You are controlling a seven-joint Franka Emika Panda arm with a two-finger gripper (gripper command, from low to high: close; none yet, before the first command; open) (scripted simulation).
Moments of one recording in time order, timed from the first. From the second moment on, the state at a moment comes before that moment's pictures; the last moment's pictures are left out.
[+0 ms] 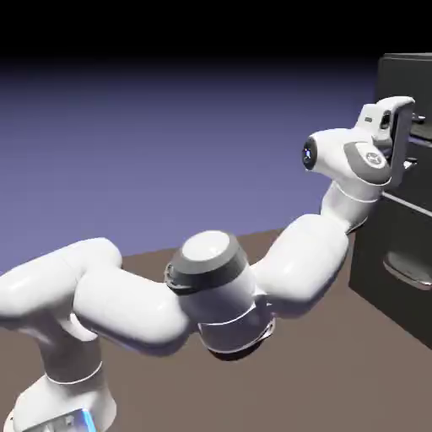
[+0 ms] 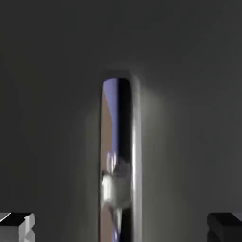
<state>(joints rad) -0.98 1.48 1.83 -1.48 -2.64 2.56 0.28</state>
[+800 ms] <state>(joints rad) -1.43 1.52 1.92 -2.14 -2.62 2.35 0.41</state>
